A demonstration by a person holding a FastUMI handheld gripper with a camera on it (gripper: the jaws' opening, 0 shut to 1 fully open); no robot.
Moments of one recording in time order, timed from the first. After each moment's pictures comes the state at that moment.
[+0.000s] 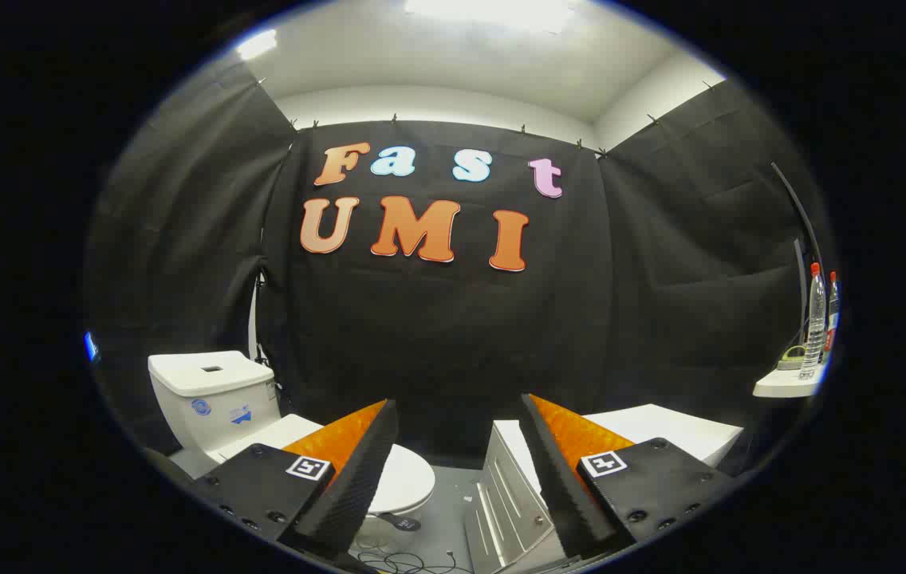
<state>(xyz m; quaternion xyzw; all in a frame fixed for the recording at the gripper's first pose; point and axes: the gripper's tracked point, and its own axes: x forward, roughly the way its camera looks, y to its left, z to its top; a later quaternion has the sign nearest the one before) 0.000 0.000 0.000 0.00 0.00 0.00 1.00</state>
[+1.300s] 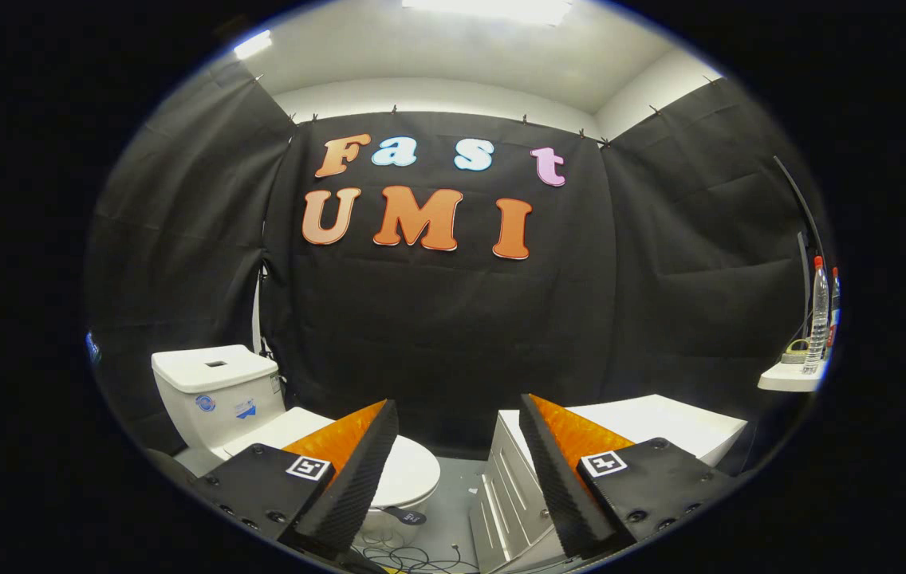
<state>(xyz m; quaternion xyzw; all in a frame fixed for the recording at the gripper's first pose) 0.000 0.004 -0.007 0.00 0.02 0.00 1.00</state>
